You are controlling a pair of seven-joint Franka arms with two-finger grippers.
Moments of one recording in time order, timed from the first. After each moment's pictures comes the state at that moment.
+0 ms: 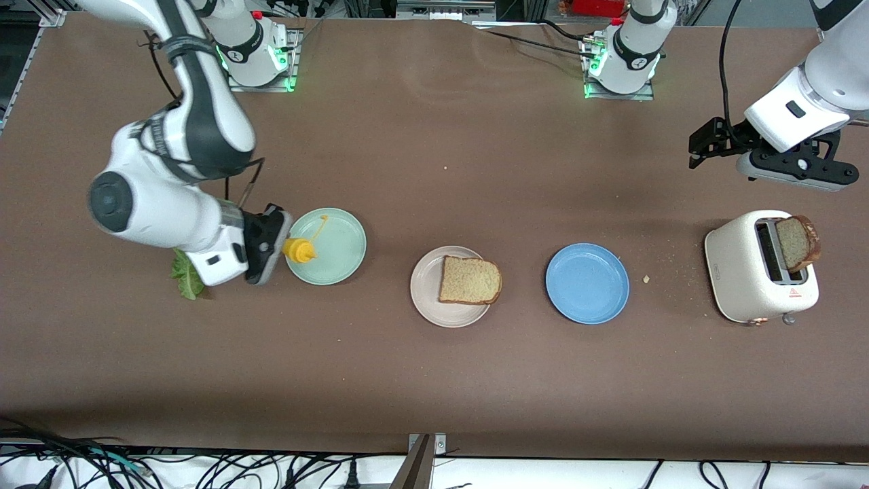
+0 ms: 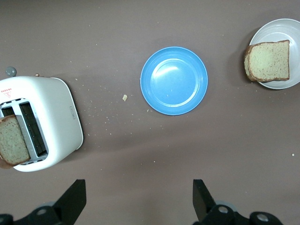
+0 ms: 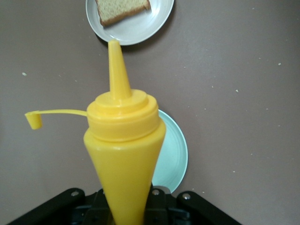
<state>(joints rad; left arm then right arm) -0.03 -0.04 -0.08 -1.69 0.00 1.62 0.09 0.38 0.43 -0.06 -1.55 0.25 1.91 -0.96</state>
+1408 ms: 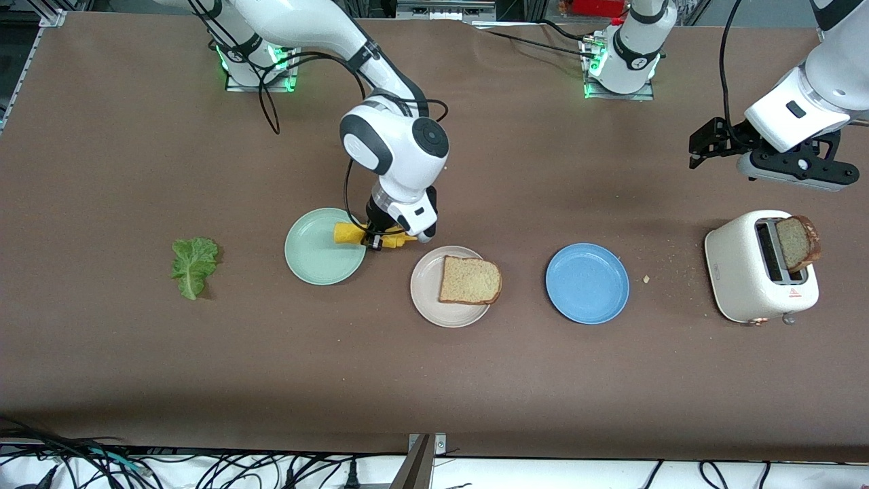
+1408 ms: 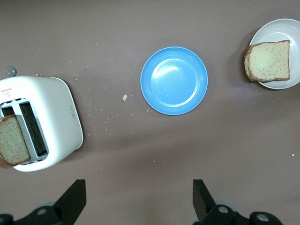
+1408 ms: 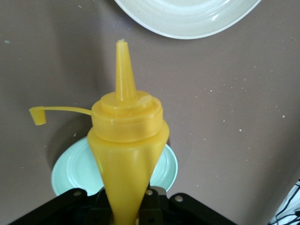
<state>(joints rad) -0.03 -0.04 -0.08 -1.70 0.00 1.62 0.09 0.74 0.69 0.02 -1.45 -0.54 1.93 -0.52</state>
